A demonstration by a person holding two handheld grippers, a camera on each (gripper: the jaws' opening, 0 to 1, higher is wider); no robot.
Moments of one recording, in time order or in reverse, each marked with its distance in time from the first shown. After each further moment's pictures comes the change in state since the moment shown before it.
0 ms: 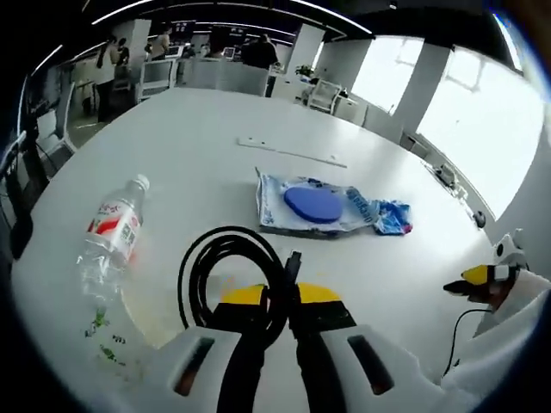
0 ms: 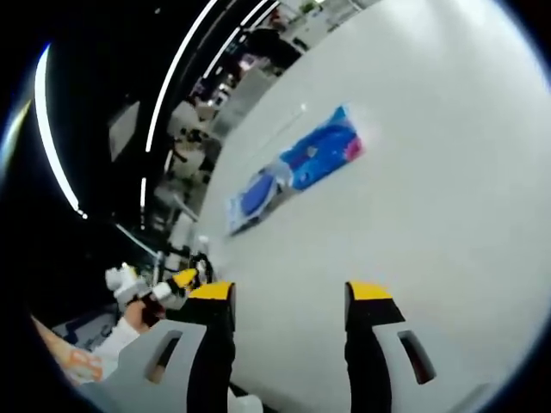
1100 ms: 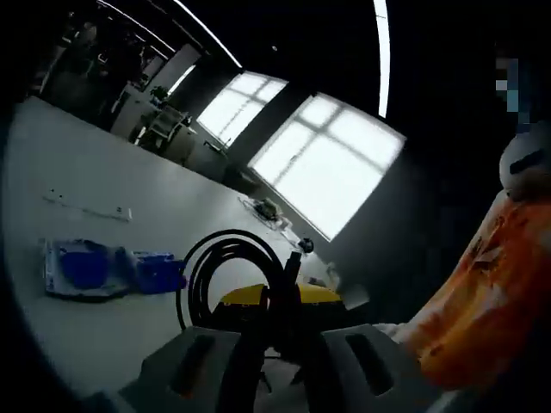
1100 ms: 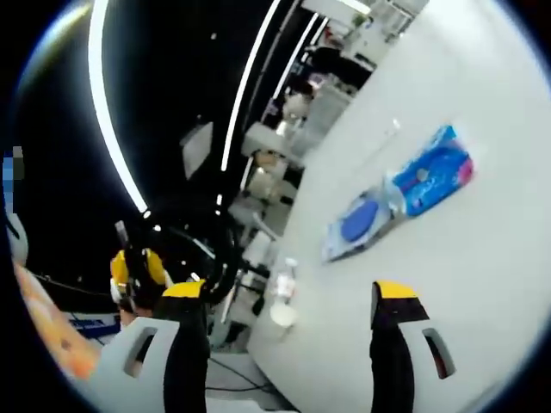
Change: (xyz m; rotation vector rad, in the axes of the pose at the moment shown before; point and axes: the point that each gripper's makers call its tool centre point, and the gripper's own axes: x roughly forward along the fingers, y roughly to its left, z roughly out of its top) left arm -0.108 -0.246 0.075 -0.035 -0.081 -0.940; right arm 0.005 0.113 0.030 -0.003 -0.136 0.443
